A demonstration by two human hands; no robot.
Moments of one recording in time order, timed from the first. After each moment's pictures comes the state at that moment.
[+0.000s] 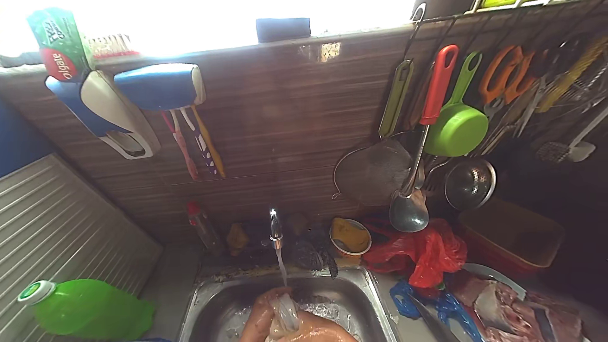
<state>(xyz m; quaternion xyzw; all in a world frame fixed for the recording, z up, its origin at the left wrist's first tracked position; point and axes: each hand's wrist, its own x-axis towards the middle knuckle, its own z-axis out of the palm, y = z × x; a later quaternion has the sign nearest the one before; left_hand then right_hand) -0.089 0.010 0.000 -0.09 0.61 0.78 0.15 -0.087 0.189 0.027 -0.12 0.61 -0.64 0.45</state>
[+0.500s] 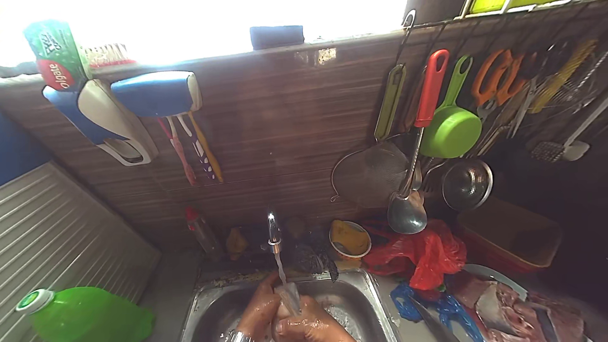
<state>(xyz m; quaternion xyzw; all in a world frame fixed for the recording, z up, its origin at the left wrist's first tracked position) -0.125 0.011 0.028 -0.05 0.73 0.66 0.16 -0.097 0.181 0.029 -0.04 0.63 -0.69 0.34</state>
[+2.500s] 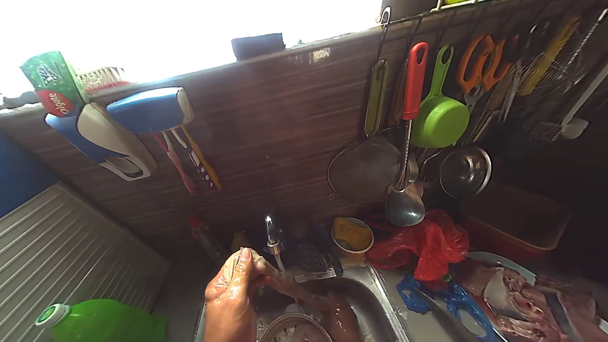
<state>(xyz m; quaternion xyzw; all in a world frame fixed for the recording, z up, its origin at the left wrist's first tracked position) -0.077 0.035 0.214 -0.05 0.60 0.78 -0.17 -0.099 0.208 -0.059 0.10 0.92 -0.32 0.18</state>
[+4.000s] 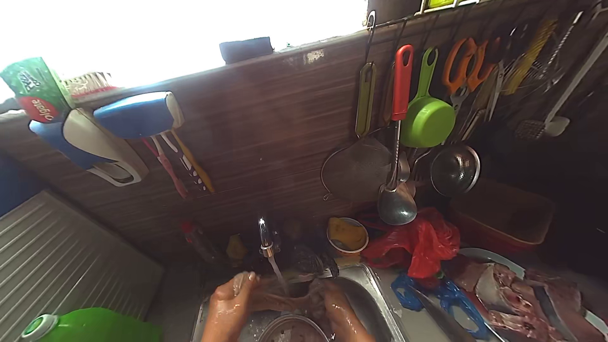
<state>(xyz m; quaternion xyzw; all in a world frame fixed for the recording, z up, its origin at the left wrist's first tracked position) -0.089 -0.016 0.145 -0.07 0.81 0.57 -0.04 -0.119 0.203 -0.028 0.23 0.62 -0.74 0.13</state>
